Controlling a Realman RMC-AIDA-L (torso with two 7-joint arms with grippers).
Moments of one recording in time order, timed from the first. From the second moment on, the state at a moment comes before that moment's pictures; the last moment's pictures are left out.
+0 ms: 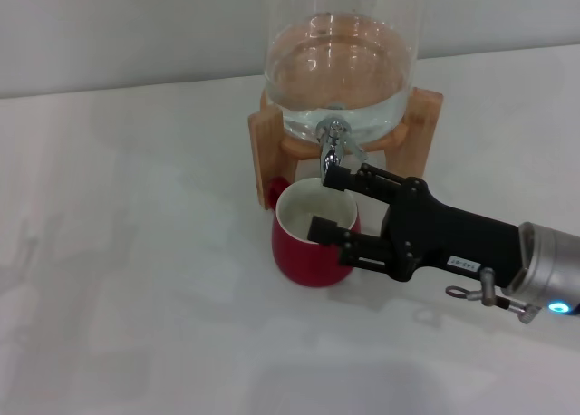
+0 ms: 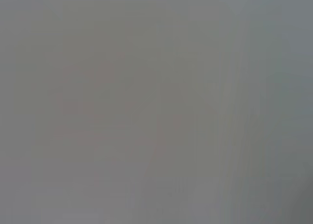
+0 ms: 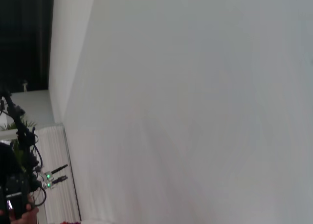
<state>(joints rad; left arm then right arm) -0.20 -2.09 -1.09 -0.33 2.57 1.30 -0.13 0.41 2.02 -1.67 -0.30 -0.67 -1.61 0.86</state>
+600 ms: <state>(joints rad) -0.21 -2.09 -1.09 -0.33 2.57 1.28 -0.13 0.44 2.02 -1.68 -0.30 -0.67 -1.56 0.88</state>
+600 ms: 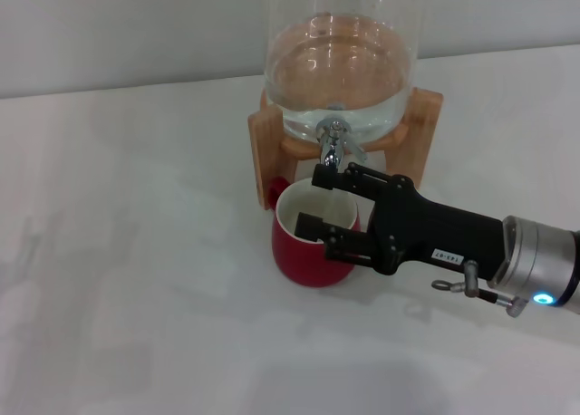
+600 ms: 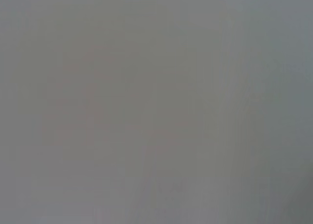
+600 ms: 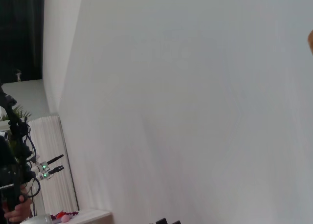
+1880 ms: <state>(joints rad) -0.21 -2.09 -1.08 -0.33 2.57 1.28 -0.13 0.44 2.01 -1.66 -0.31 -0.66 -1.51 0.88</state>
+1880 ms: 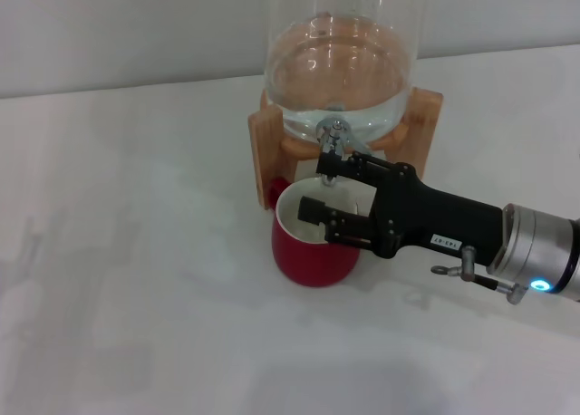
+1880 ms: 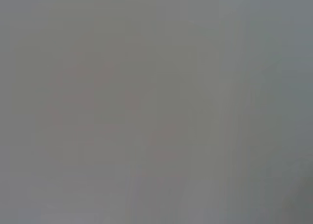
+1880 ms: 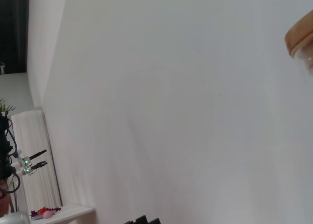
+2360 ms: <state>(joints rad) -0.21 -2.09 -1.08 -0.33 2.57 1.28 -0.13 0.44 2.01 -1.66 -0.31 -0.66 -1.51 0.88</state>
